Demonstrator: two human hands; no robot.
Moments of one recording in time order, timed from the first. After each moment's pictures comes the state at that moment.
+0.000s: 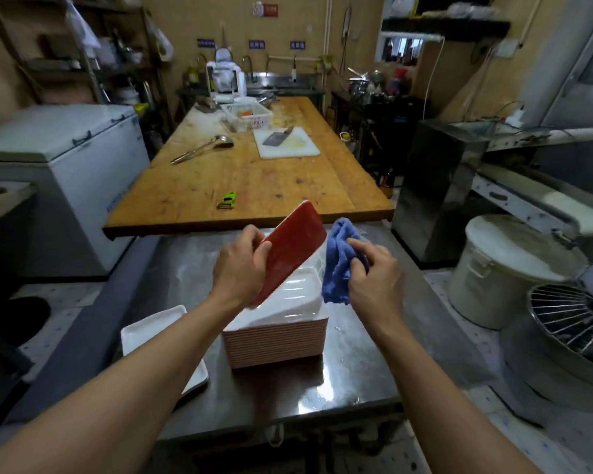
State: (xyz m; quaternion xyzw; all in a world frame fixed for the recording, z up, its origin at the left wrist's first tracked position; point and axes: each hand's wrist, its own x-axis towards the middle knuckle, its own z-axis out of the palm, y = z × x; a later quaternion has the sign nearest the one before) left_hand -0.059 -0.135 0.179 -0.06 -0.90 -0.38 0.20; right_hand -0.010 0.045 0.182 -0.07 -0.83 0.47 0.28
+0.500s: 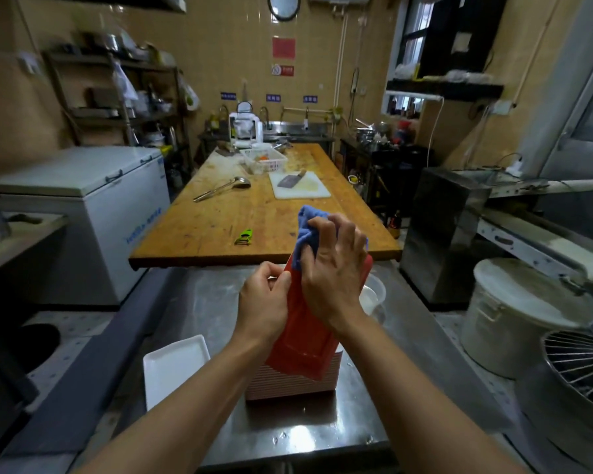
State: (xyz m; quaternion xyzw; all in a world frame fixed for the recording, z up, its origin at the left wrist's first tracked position) left_hand 0.002 -0.130 0.226 -0.01 -0.76 -0.63 0.16; right_hand -0.024 -0.028 0.244 0.06 -0.86 0.28 0.42
